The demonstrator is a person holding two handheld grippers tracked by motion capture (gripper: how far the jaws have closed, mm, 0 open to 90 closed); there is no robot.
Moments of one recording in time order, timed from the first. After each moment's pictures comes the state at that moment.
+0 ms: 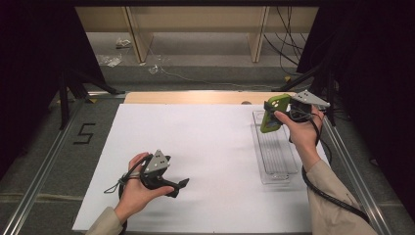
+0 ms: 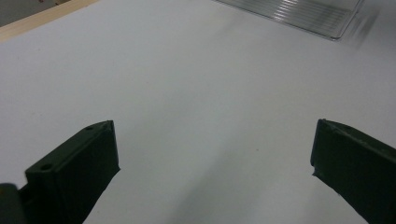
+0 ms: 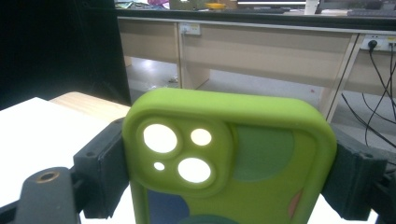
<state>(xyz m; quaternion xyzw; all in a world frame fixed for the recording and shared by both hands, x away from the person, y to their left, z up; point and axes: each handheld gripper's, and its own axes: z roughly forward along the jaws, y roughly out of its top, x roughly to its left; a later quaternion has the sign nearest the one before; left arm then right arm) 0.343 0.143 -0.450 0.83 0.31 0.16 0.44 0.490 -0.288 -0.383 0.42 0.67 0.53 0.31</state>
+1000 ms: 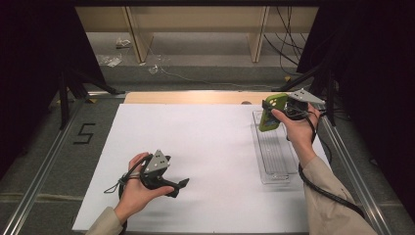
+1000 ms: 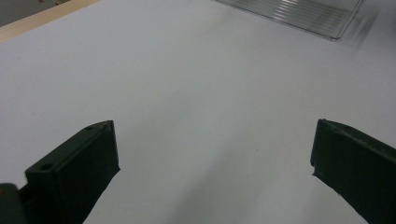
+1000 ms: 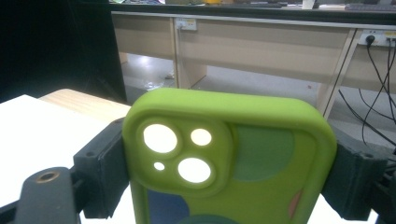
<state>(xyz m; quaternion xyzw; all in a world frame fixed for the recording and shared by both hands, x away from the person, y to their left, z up) 0.343 0.143 -0.450 0.83 0.31 0.16 0.44 0.503 -0.285 -0.390 0.42 0.67 0.52 0.32</state>
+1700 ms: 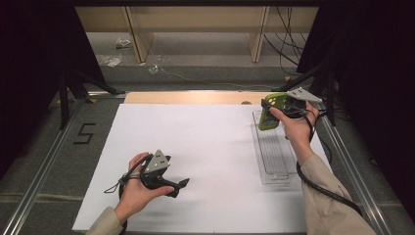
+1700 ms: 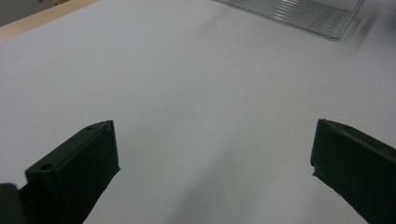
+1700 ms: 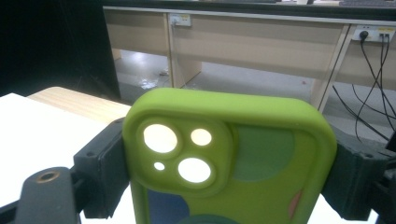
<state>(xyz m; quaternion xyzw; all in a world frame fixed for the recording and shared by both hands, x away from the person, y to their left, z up) 0.343 0.143 -0.450 0.83 0.31 0.16 0.44 0.511 -0.282 -0.392 0.43 0.67 0.51 0.32</state>
